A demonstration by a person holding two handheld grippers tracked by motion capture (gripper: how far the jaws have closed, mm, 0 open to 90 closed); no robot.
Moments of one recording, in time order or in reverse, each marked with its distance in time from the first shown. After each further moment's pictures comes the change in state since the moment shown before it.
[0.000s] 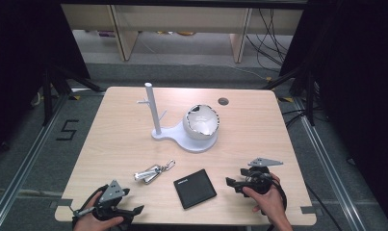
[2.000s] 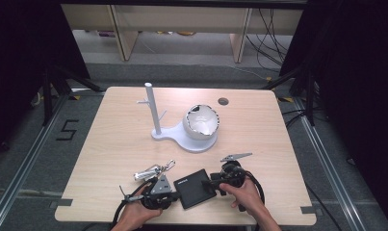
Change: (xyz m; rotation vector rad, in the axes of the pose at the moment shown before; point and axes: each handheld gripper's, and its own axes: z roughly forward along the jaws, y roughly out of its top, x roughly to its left) left arm -0.052 0.062 0.084 0.031 -0.162 0.181; right arm 0.039 0.025 0.056 0.164 0.218 0.024
